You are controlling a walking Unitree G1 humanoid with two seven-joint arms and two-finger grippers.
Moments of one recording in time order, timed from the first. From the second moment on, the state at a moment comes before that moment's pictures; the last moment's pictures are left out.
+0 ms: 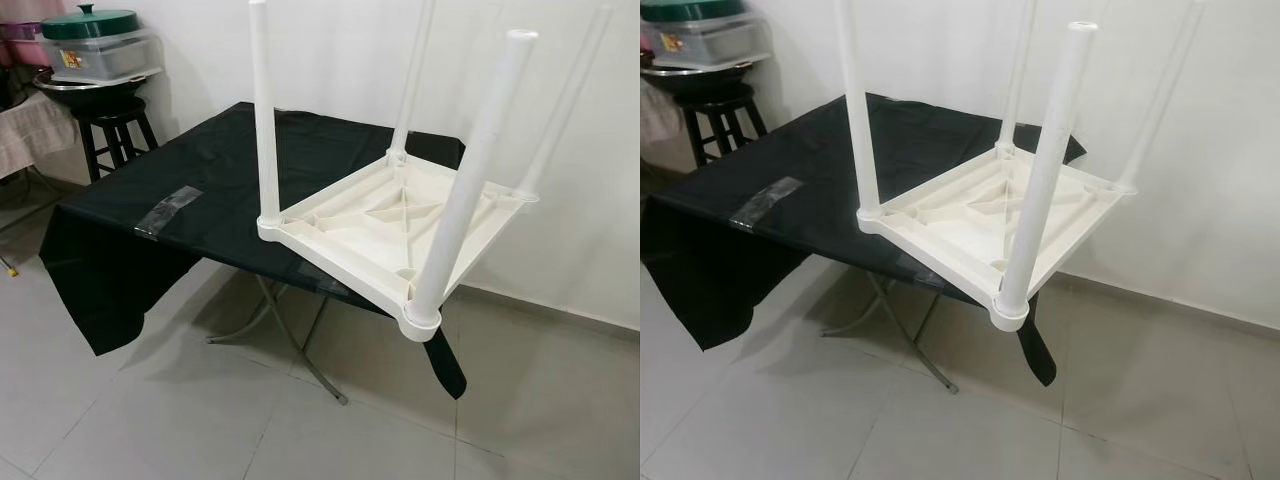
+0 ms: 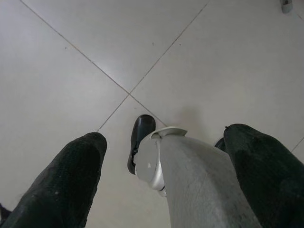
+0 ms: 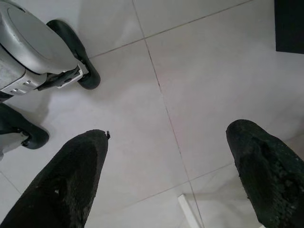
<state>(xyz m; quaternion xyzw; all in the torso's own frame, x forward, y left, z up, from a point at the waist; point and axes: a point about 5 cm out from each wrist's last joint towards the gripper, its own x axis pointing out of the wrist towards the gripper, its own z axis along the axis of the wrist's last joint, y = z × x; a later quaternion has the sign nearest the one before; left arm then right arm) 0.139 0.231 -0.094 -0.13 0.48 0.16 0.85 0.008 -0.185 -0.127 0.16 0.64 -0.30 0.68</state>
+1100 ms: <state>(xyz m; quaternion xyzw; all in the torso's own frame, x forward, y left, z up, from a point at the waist) 0.141 0.231 -0.093 -0.12 0.47 0.15 0.86 0.007 -0.188 -0.127 0.16 0.64 -0.31 0.68</state>
